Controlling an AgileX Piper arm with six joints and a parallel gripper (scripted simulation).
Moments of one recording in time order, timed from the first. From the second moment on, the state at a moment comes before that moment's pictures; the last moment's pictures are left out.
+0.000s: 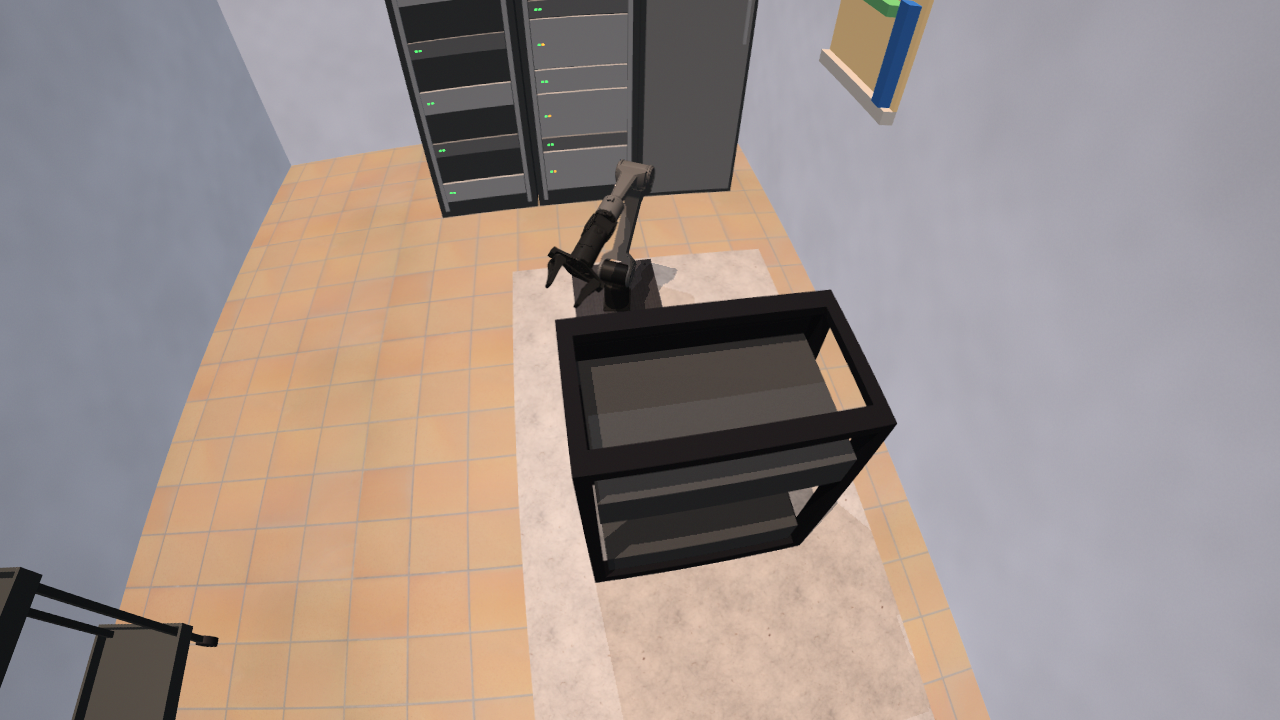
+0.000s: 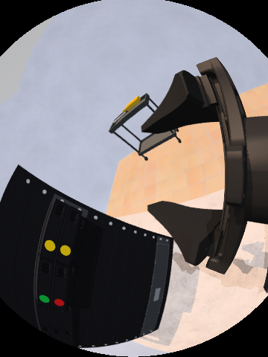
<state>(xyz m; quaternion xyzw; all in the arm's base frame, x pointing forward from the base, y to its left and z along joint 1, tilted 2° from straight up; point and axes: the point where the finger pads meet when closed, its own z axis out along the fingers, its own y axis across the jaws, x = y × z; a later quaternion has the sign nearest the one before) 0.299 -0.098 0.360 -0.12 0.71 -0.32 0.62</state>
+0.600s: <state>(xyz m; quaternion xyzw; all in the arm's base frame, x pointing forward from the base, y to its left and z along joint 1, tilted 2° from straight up) 0.270 -0.054 0.423 -0.29 0.54 -0.45 0.64</state>
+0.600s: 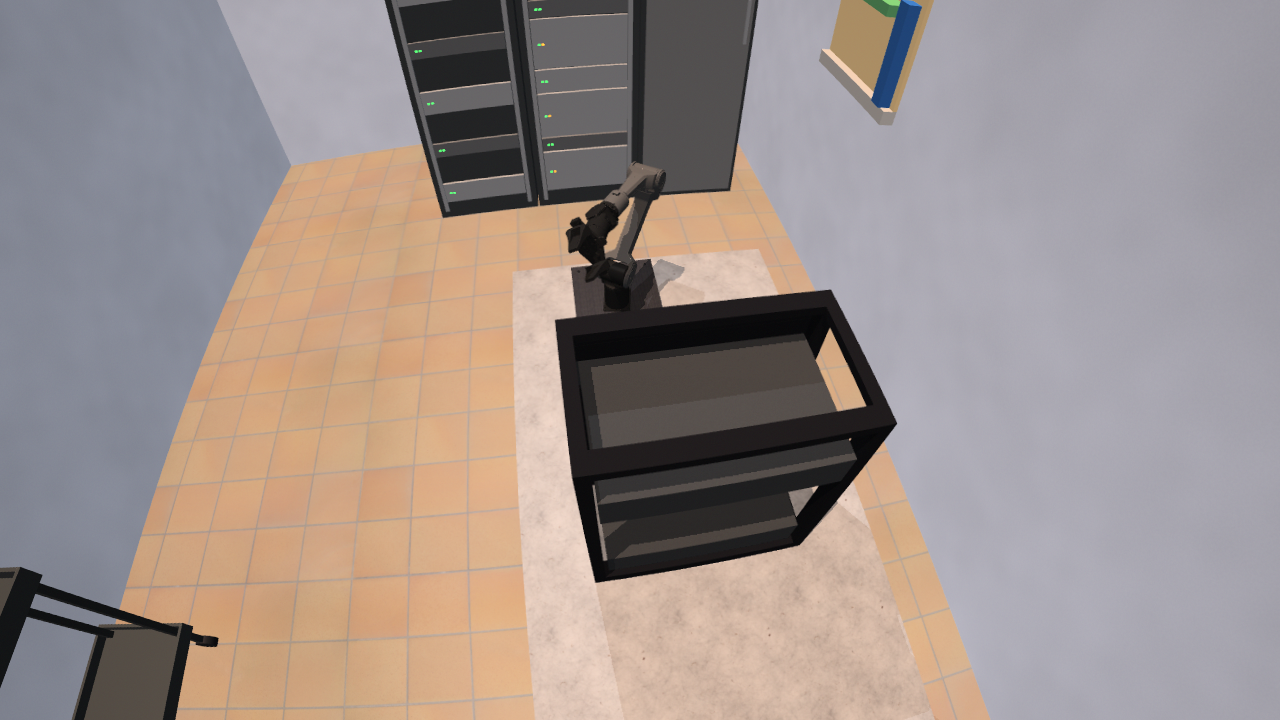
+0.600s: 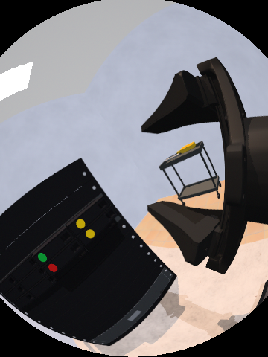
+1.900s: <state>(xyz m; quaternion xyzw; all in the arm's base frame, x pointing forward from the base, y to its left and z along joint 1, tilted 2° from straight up) 0.241 0.017 0.382 -0.54 0.44 -0.46 0.55</state>
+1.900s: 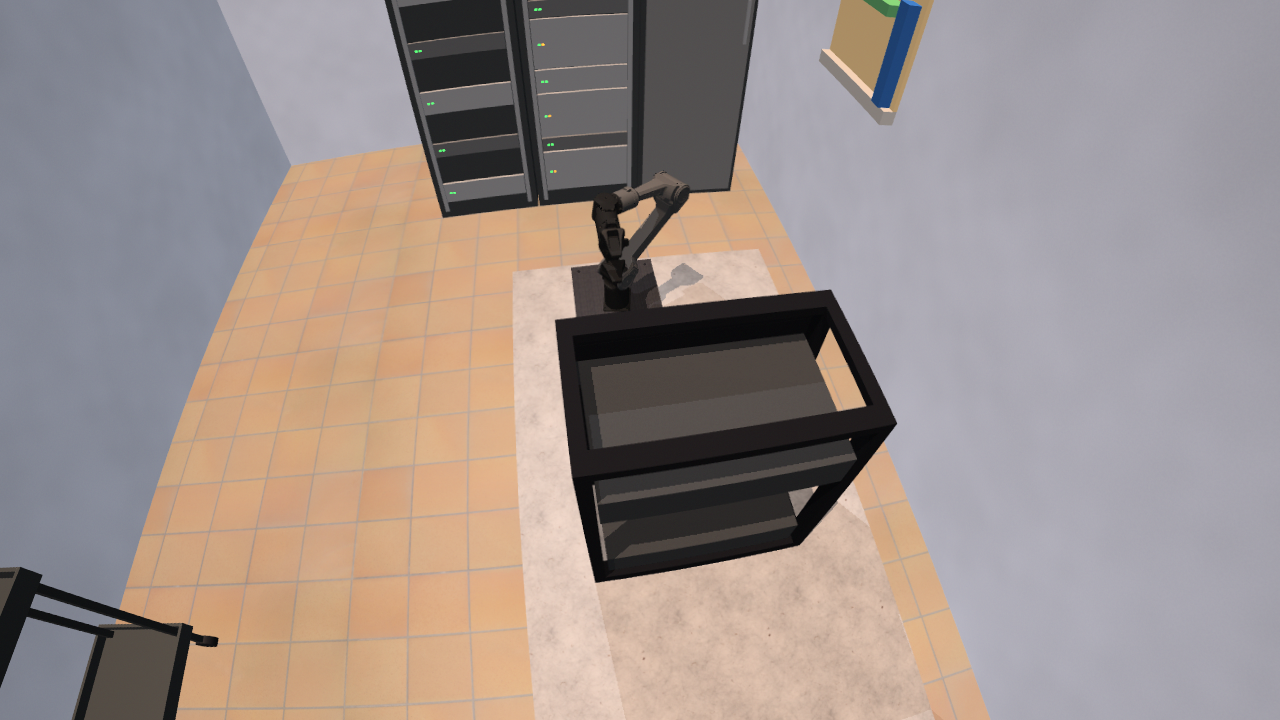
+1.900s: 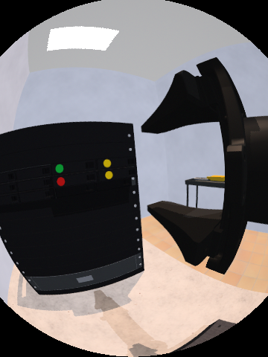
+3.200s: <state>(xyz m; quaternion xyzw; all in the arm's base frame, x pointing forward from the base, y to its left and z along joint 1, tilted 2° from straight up) 0.250 0.018 0.382 -0.54 0.44 -0.46 0.55</state>
